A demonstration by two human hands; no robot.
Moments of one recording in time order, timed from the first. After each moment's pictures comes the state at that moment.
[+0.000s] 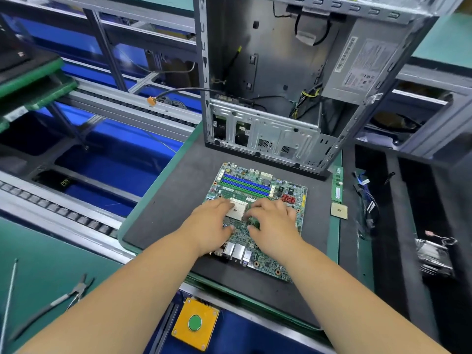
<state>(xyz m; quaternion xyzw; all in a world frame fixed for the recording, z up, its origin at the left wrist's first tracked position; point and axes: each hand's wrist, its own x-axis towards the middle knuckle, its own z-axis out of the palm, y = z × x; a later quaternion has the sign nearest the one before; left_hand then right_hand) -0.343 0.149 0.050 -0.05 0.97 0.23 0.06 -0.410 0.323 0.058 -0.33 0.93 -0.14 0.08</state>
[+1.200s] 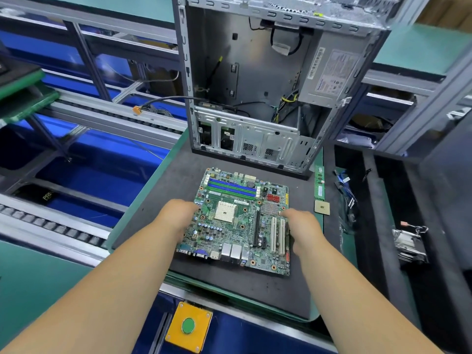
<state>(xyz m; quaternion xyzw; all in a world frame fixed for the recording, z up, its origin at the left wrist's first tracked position) -0.356 0.129 0.072 -0.42 0.74 0.52 0.06 -0.434 0.374 0.072 0.25 0.76 -0.56 0.22</state>
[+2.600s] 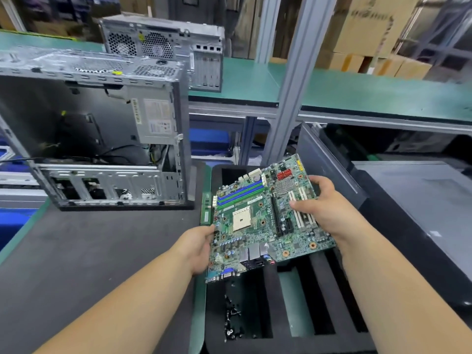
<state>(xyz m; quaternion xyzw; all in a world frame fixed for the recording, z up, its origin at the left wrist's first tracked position) -0.462 0.413 0.100 -0.26 0.49 0.80 0.24 -0.466 0.664 0.226 0.10 0.84 -0.53 0.05</state>
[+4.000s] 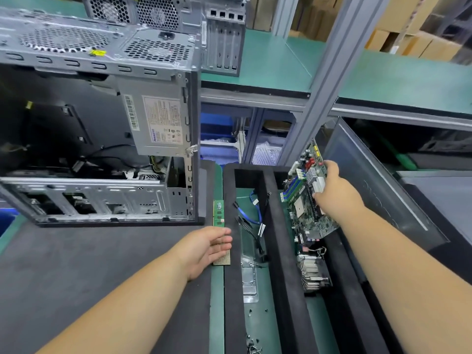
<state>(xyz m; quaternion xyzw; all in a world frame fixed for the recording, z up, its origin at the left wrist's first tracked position) -0.545 0.363 0.075 -0.22 0.50 0.79 0.26 -0.641 0.654 0.153 0.08 0.99 -0.12 -0.02</state>
